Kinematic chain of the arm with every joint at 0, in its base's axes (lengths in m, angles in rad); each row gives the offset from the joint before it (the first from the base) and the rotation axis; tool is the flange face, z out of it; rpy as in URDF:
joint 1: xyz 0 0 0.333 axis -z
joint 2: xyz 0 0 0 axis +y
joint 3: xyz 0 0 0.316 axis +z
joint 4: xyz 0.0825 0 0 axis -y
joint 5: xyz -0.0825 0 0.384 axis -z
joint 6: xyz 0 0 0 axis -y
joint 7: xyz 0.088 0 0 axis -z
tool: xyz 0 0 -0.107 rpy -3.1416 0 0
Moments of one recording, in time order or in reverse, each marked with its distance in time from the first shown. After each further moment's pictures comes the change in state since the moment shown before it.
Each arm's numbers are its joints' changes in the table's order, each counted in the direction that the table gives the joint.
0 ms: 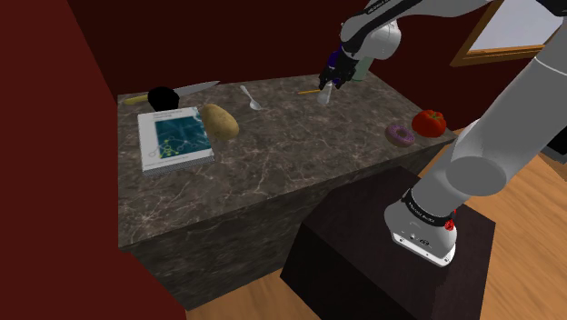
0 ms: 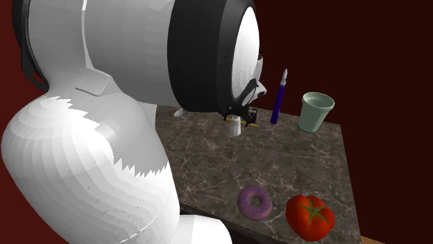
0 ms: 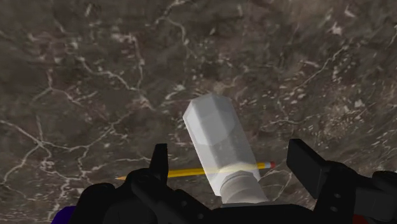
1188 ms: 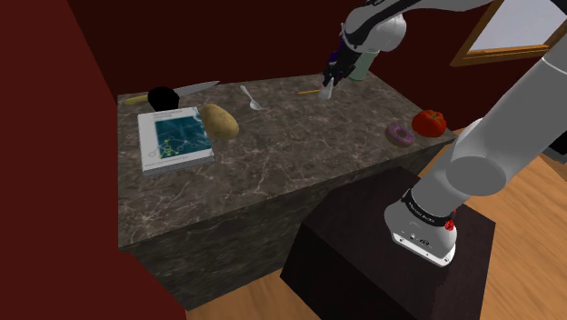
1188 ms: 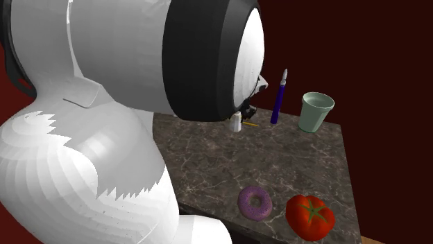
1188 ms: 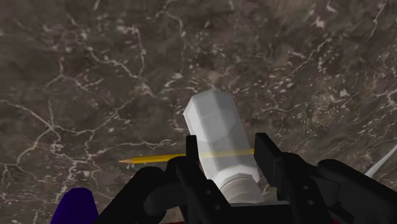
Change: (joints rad) arm 0.004 -0.046 -0.002 0.021 0.054 -0.060 0.044
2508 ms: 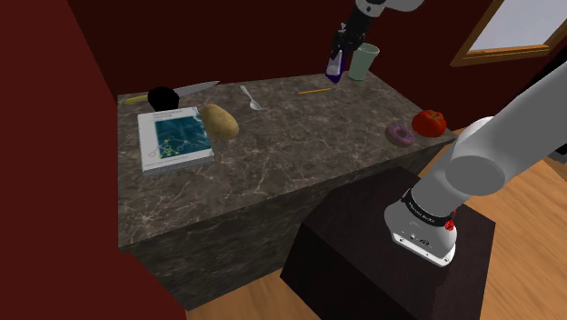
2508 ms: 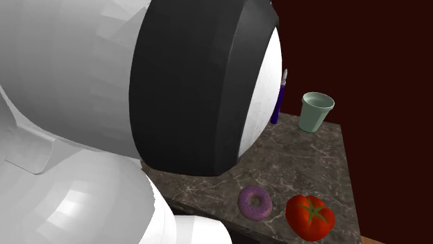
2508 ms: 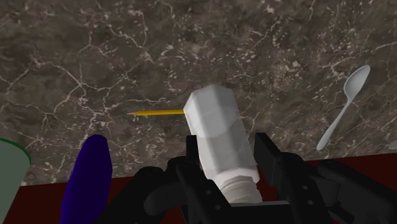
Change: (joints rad) arm 0.019 -0.152 0.021 0.135 0.133 -0.268 0.123
